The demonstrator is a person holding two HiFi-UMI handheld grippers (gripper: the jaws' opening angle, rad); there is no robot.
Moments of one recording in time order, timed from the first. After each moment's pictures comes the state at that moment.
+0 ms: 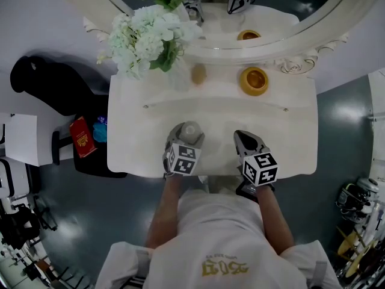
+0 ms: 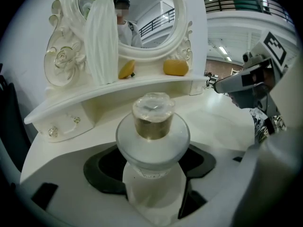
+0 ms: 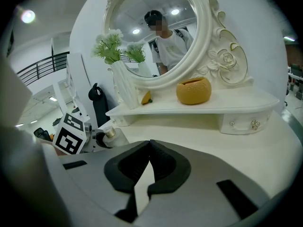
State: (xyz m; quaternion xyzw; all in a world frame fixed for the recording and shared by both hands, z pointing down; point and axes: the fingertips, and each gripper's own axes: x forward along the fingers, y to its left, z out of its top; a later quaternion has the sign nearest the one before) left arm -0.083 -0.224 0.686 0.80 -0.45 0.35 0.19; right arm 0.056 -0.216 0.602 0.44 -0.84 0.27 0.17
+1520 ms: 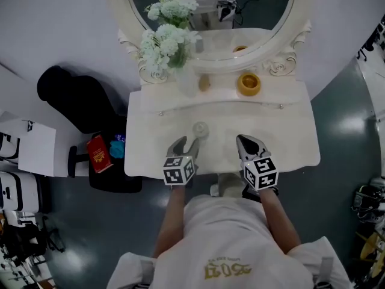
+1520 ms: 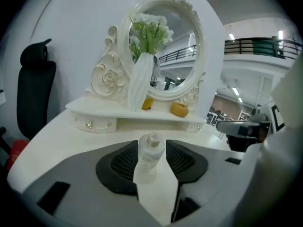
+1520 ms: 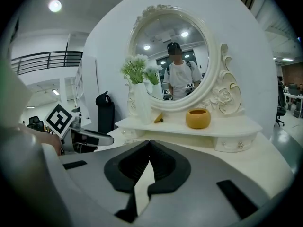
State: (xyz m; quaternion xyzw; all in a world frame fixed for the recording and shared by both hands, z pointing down) left arm -0.128 -0.174 0.582 0.80 -0.52 0.15 0.26; right arm 0.038 -0.161 0.531 0.48 -0.86 0.15 0.13
